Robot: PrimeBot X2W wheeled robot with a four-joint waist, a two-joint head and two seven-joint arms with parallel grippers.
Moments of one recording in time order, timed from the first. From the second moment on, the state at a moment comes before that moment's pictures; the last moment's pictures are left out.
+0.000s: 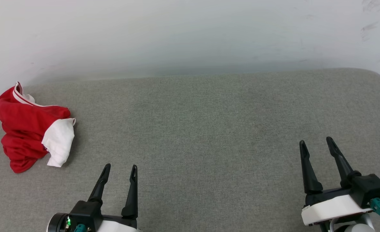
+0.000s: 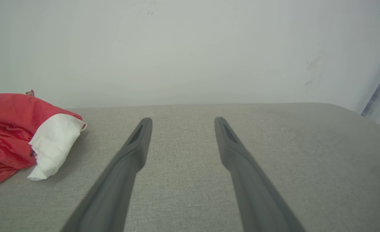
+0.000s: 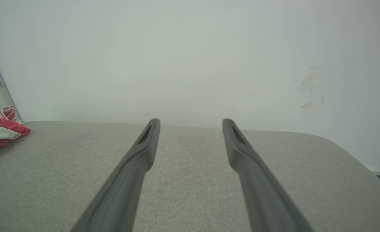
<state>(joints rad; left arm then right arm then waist) 0.10 0.05 -0.09 -0.01 -0.12 -0.05 -0.26 -0.02 -0.05 -0.01 0.05 0.07 0.13 -0.26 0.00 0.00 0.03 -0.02</state>
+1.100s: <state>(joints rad) 0.10 0.05 -0.03 -0.01 -0.11 -0.06 -0.26 -0.01 -0.05 0.09 0.07 0.09 0.13 -0.26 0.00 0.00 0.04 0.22</state>
